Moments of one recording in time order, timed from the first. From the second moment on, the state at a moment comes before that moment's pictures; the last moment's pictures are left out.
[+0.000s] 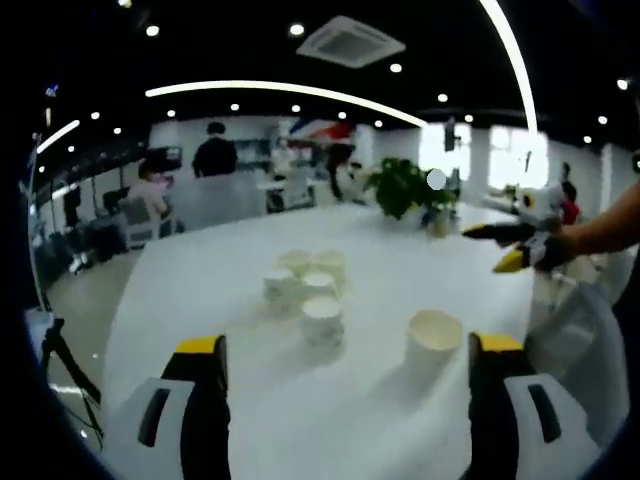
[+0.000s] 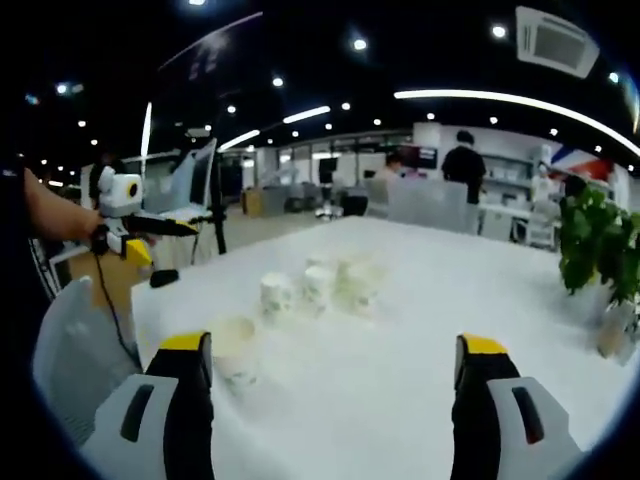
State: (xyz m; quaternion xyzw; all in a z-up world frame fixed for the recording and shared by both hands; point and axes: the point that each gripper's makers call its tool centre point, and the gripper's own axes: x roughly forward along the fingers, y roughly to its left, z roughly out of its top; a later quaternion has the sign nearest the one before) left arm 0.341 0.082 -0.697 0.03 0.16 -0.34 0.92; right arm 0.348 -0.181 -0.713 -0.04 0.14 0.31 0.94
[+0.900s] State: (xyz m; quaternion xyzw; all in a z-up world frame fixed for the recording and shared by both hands) left arm 0.330 0.063 -0.713 0.03 0.16 -0.36 0.92; right arm 0.383 -0.182 -0.726 -0.05 0.15 0.31 0.94
